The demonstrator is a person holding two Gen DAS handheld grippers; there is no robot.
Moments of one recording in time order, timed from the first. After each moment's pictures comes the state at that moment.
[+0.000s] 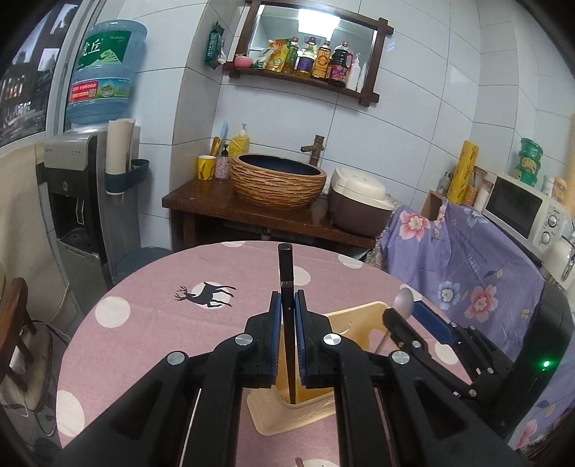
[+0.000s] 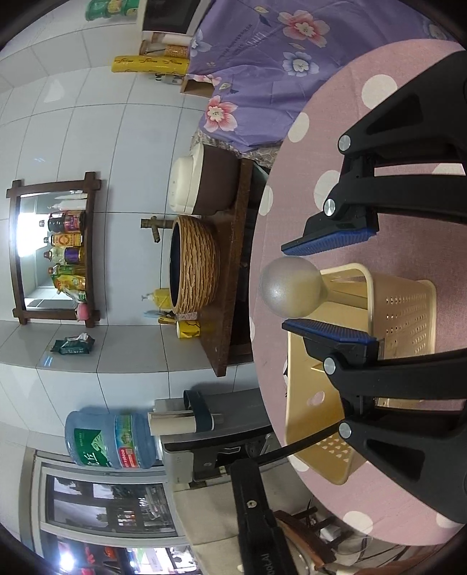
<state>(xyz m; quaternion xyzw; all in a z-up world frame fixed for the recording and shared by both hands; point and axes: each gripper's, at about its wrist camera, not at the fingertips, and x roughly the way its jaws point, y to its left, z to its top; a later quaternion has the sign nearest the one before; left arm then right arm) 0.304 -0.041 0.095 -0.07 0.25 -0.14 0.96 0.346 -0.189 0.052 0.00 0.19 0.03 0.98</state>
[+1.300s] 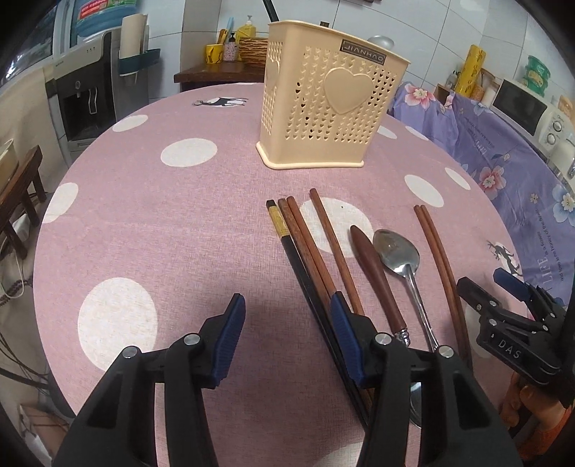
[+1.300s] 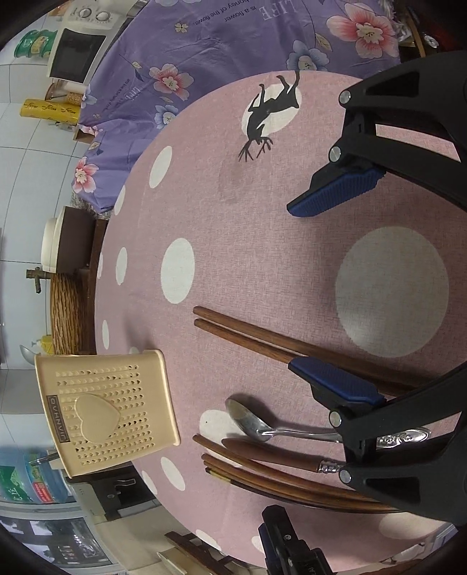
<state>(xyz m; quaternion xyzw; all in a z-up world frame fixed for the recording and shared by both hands) 0.170 -0.037 -0.061 -0.03 0.44 -0.13 0.89 0.170 -0.245 -0.073 0.00 0.40 -0.05 0.92</state>
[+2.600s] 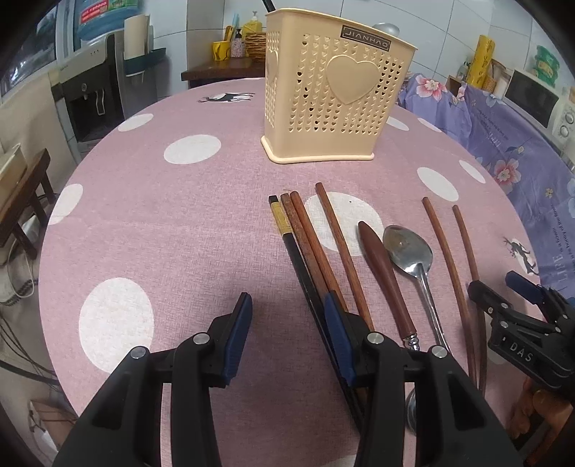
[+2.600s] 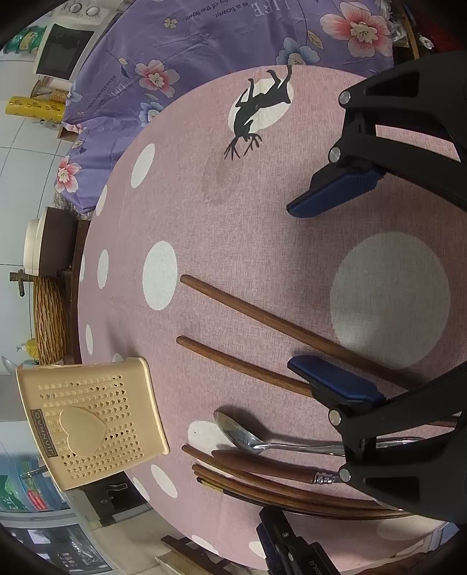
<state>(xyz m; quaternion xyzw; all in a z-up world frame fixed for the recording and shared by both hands) 0.172 -0.053 -0.064 0.00 0.44 -0.09 0.89 0.178 -0.253 -0.079 0.01 0.42 -0.05 0.90</state>
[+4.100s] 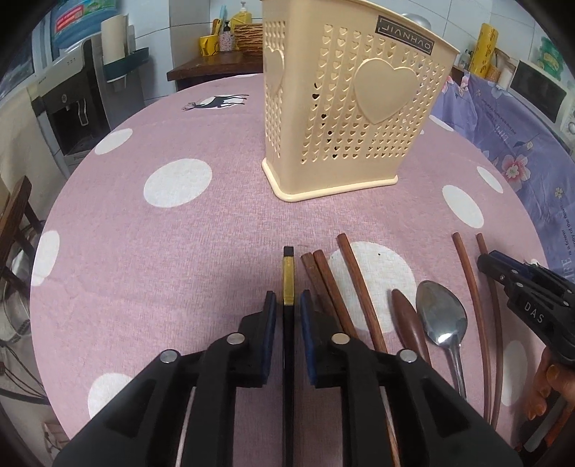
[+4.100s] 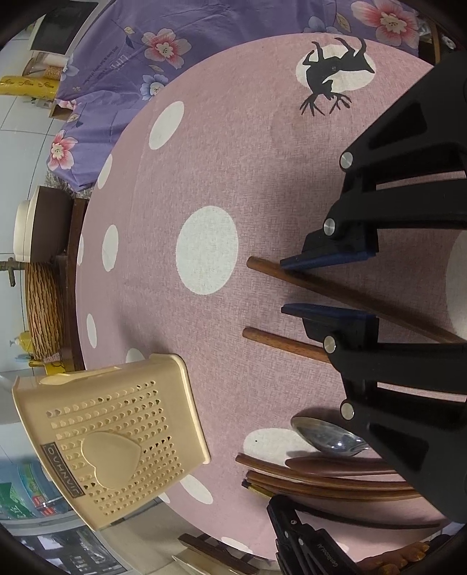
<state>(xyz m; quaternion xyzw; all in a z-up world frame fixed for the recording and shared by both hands) 0.239 -0.049 -0.062 0.02 0.47 -0.11 0.88 0.258 -0.258 -0.073 0.04 0.44 -0.02 0.90</state>
